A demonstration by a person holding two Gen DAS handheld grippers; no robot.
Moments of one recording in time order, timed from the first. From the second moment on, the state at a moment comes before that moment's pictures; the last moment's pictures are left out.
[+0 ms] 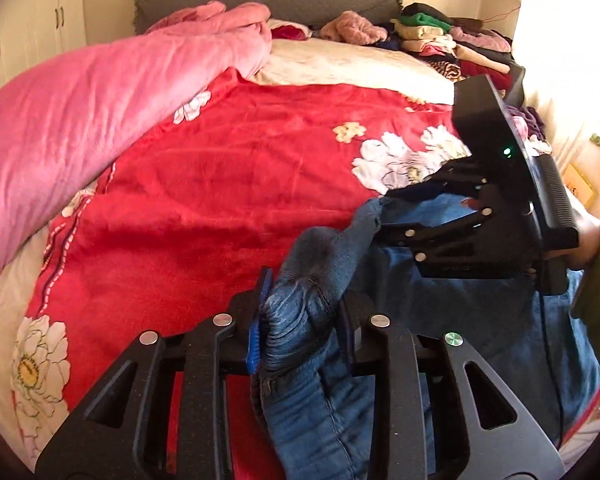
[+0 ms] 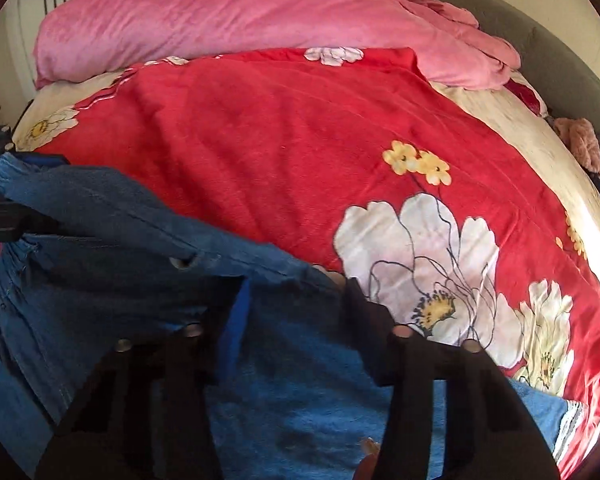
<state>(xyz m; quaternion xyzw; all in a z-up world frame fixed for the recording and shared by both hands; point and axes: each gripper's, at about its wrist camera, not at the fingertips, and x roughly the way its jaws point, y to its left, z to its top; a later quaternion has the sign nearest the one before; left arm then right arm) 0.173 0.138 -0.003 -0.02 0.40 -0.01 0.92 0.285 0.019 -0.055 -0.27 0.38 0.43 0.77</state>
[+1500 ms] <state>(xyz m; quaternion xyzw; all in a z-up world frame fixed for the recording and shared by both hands) 0.019 0.107 -0.028 0.02 0.42 -0.06 0.90 0.012 -0.128 -0.017 -0.14 0.37 0.47 0.79</state>
